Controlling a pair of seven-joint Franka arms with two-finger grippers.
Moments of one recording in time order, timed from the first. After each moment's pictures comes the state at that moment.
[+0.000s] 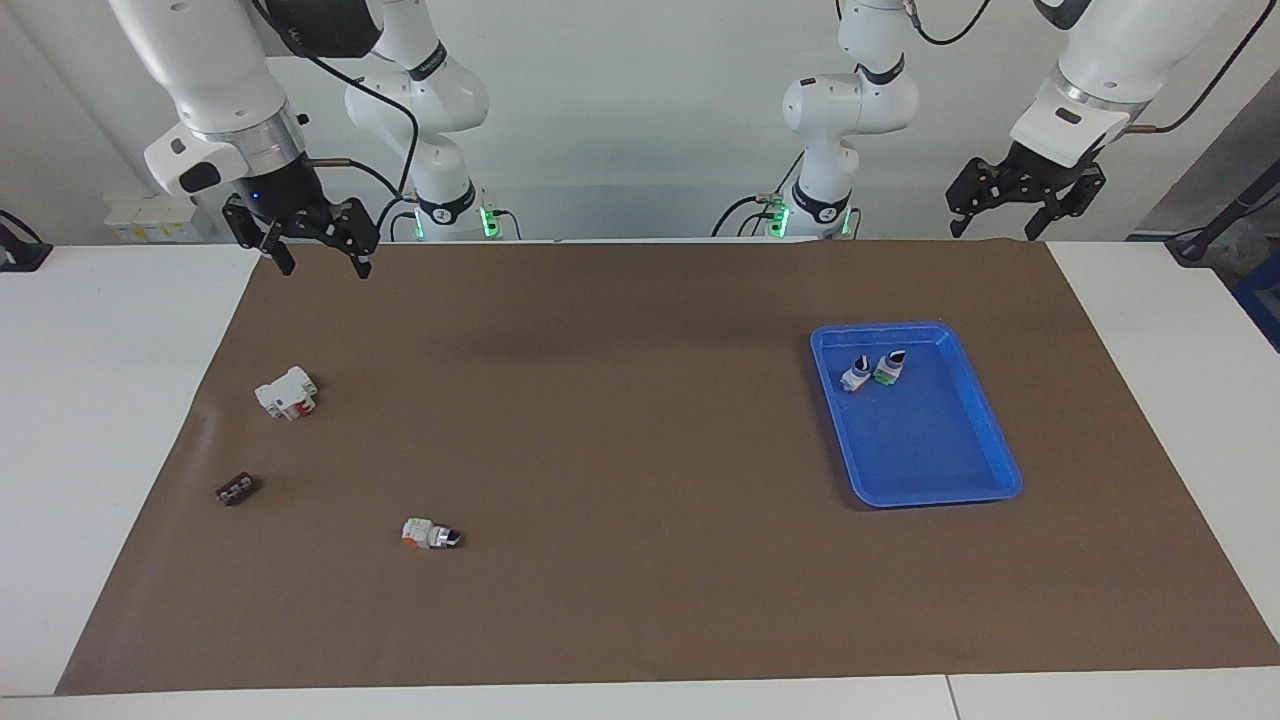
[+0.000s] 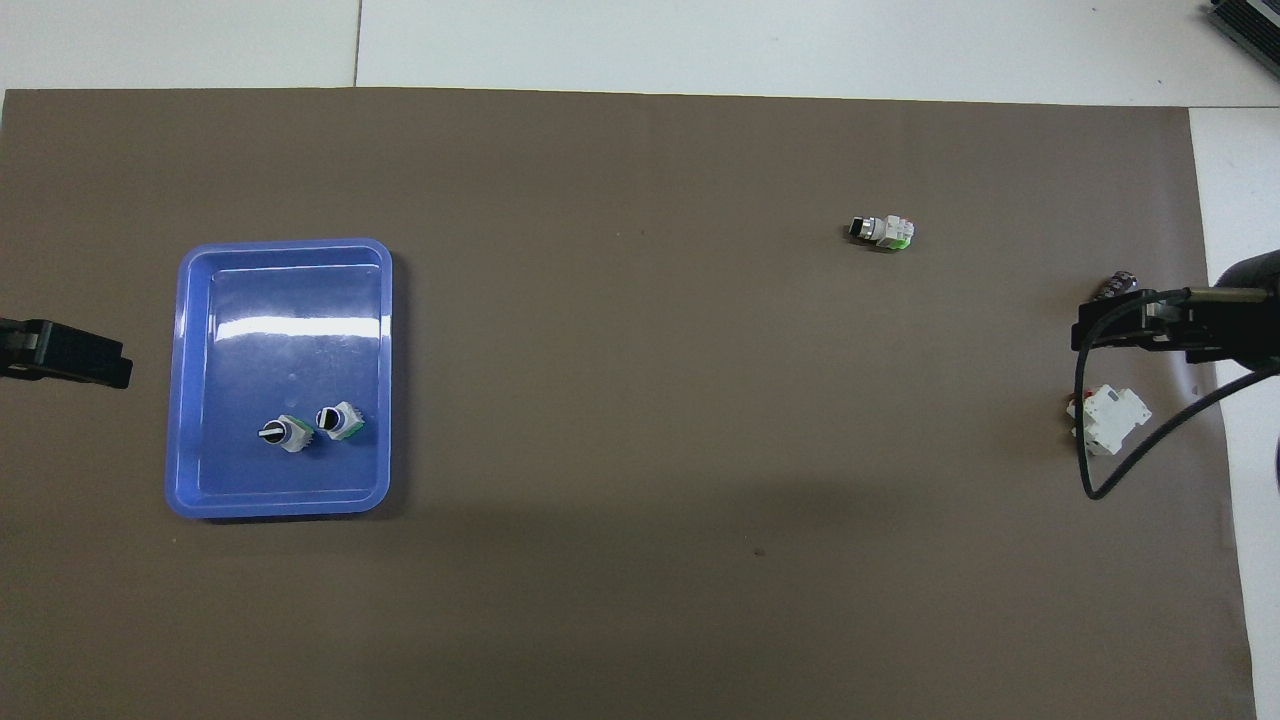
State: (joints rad) left arm -0.03 -0.07 -0.02 -1.56 0.00 1.44 0.08; right arm 0.08 -0.08 -0.06 -1.69 0.00 1.64 0.19
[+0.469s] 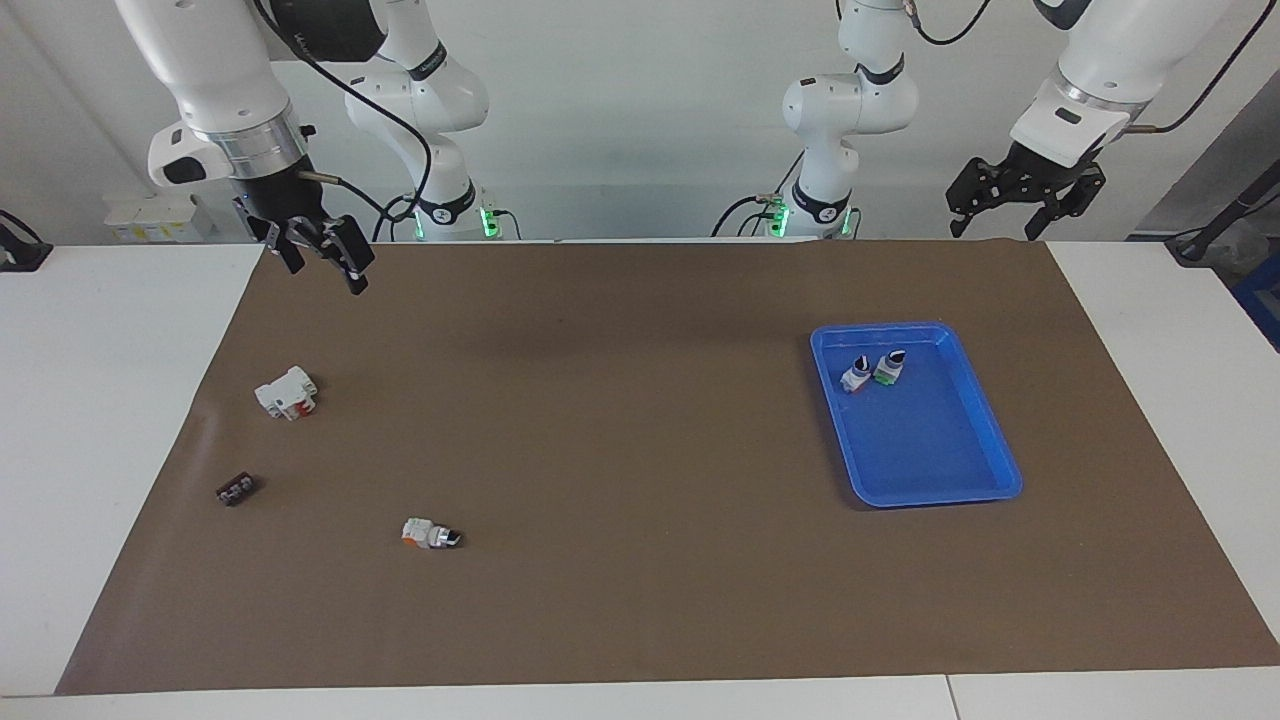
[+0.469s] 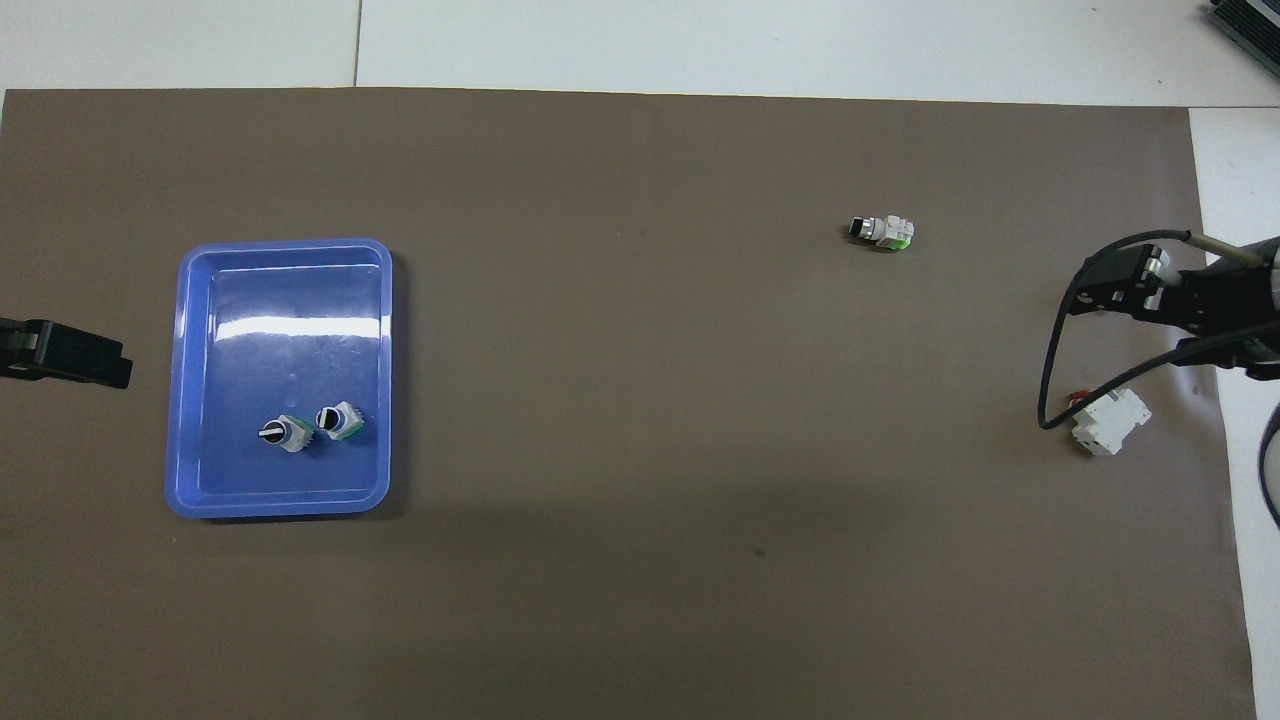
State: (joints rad) left arm -0.03 -0.07 -0.02 -1.56 0.00 1.44 0.08; right arm 0.09 -0.08 -0.05 -1.71 0.00 1.71 0.59
